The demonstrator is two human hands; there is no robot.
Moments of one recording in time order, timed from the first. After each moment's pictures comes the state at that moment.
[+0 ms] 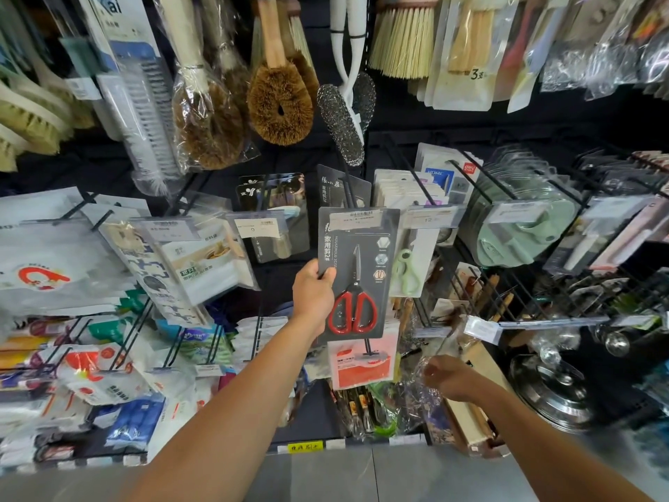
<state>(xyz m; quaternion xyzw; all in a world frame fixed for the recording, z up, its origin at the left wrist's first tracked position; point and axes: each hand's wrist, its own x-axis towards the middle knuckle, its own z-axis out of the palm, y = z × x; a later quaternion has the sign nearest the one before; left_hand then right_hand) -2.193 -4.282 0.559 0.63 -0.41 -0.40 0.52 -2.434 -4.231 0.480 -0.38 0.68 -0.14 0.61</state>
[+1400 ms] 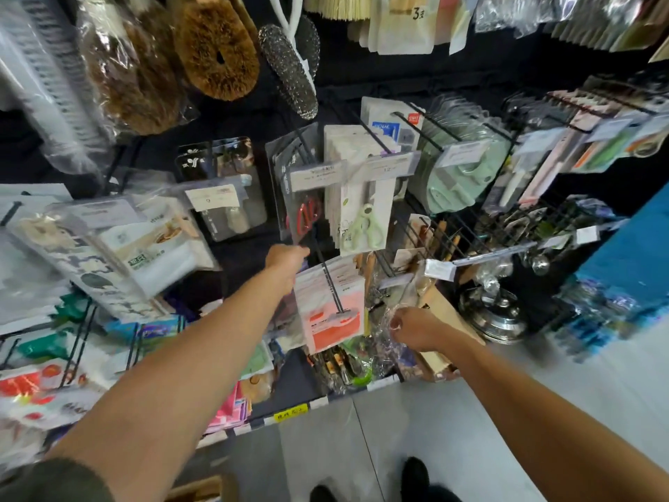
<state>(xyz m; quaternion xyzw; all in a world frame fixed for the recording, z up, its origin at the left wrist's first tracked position) -2.179 -4.316 0.535 0.69 -0.38 -0.51 0.34 -2.403 -4.188 0.510 -0.67 0.69 0.07 0.27</state>
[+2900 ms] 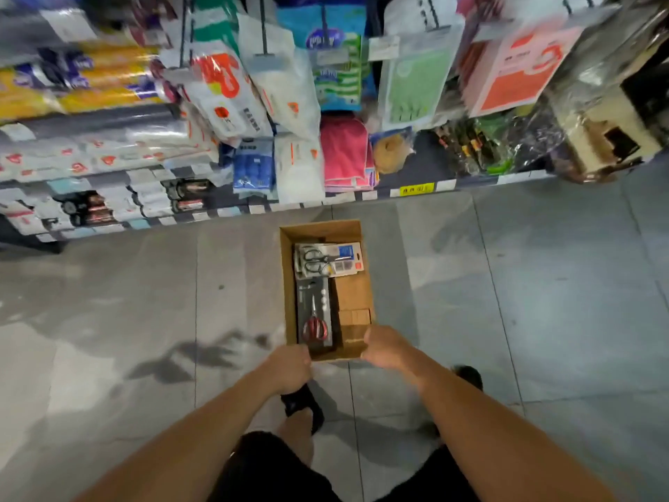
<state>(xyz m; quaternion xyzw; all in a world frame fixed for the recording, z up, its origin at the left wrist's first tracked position) -1.738 -3.724 0.279 0.59 -0.58 -0.48 -0.29 -1.930 -3.754 0.239 -0.59 0.58 0.22 0.52</state>
